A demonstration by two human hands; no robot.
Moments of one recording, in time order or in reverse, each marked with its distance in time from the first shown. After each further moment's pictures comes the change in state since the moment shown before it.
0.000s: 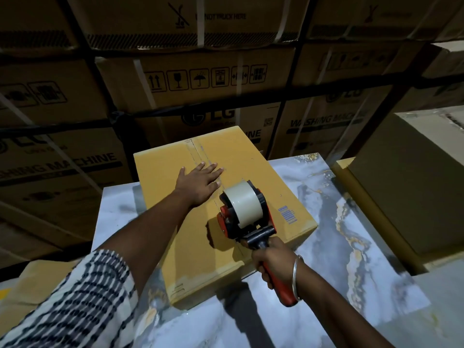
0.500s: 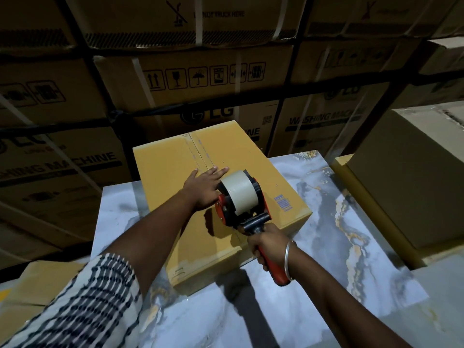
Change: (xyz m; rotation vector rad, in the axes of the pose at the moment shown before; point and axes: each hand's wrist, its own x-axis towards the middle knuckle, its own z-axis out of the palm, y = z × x) left_hand -0.009 0.017 0.002 0.080 -0.112 0.151; right_hand 0.021 -0.013 0.003 -0.055 0.033 -0.005
